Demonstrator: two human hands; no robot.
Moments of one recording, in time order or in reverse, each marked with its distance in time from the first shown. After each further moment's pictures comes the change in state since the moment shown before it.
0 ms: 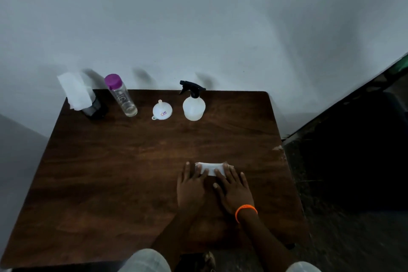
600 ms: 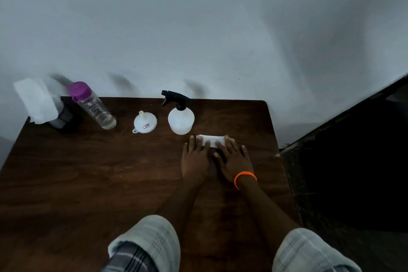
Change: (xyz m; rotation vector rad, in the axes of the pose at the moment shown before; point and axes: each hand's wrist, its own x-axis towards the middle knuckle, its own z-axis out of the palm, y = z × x) left_hand 0.163 0.031 -0.043 0.023 0.133 0.021; right_hand 0.159 0.052 -0.063 0.039 0.086 -0.002
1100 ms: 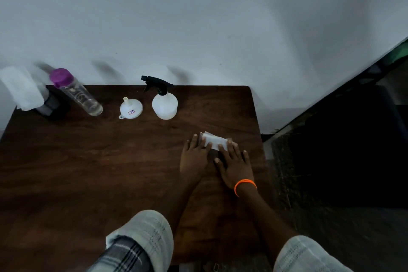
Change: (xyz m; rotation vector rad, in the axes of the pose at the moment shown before) left_hand -0.036 0.054 0.009 0.061 -0.118 0.135; right_hand -0.085 0.050 0.005 -0.008 -0.044 0.082
